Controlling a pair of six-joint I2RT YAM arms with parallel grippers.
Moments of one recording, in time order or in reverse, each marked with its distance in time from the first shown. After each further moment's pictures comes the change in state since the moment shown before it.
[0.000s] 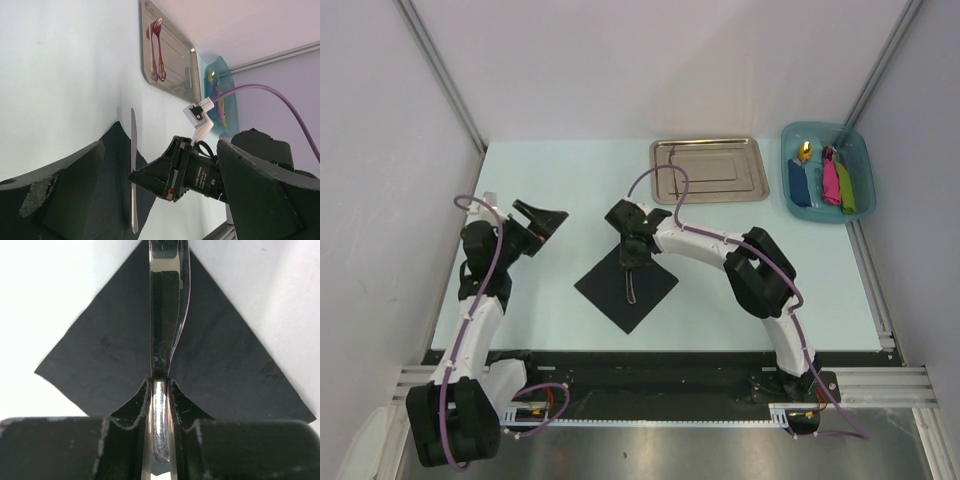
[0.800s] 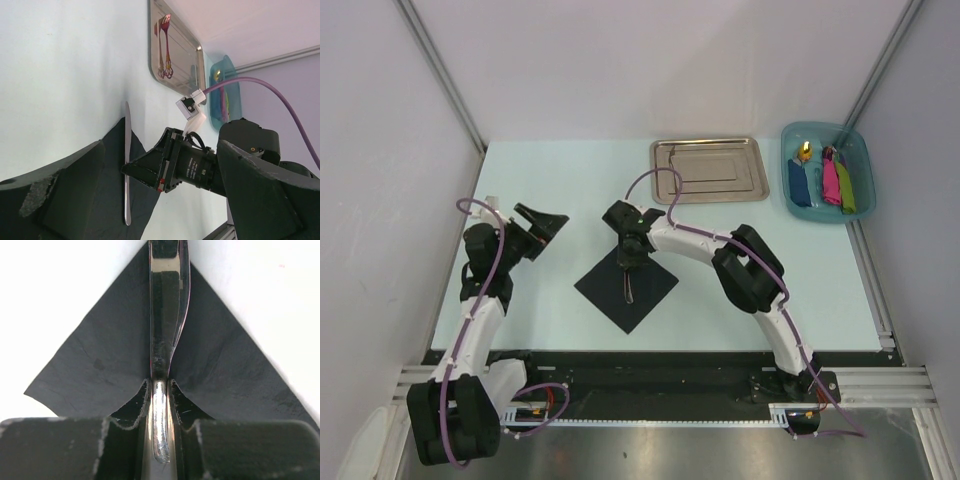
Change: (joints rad) left arm 0.002 0.005 -0.034 0.008 -0.007 -0.003; right arm -0.018 0.097 0.062 -0.005 -0.027 0.004
